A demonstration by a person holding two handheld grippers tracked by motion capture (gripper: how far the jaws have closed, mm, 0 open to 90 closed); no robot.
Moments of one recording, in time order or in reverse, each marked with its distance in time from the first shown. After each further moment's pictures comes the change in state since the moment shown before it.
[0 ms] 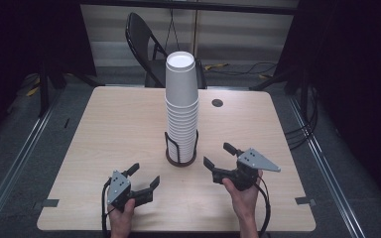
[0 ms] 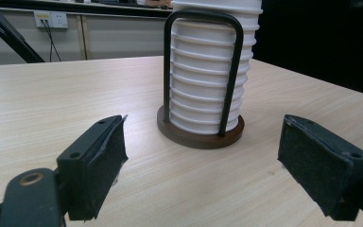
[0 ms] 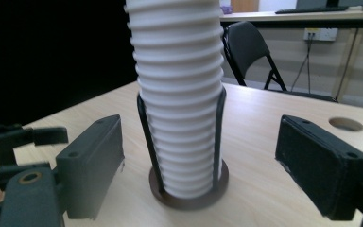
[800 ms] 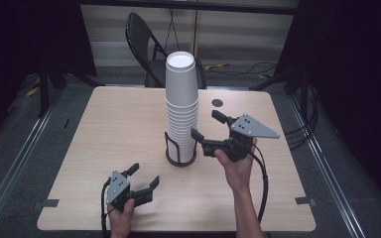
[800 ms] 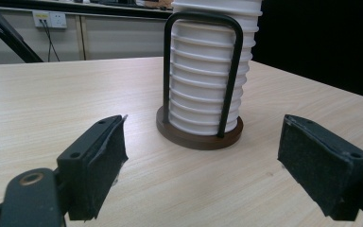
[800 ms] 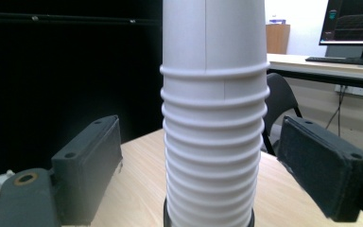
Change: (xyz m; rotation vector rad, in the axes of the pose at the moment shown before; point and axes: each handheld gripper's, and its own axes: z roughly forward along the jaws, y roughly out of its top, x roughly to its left) left arm 0.001 0.000 0.000 -0.006 -0.005 -0.009; right arm 0.011 0.090 0.027 -0.100 0.118 -0.068
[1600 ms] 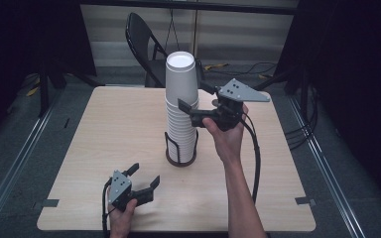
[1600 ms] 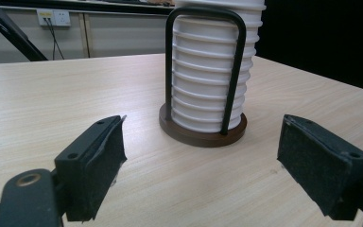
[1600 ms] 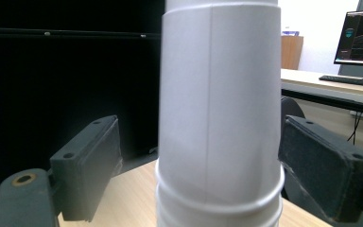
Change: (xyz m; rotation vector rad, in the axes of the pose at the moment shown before) left arm -0.002 0.001 0.002 0.018 0.016 0.015; right arm -0.008 0.060 0.046 -0.020 0.045 -0.030
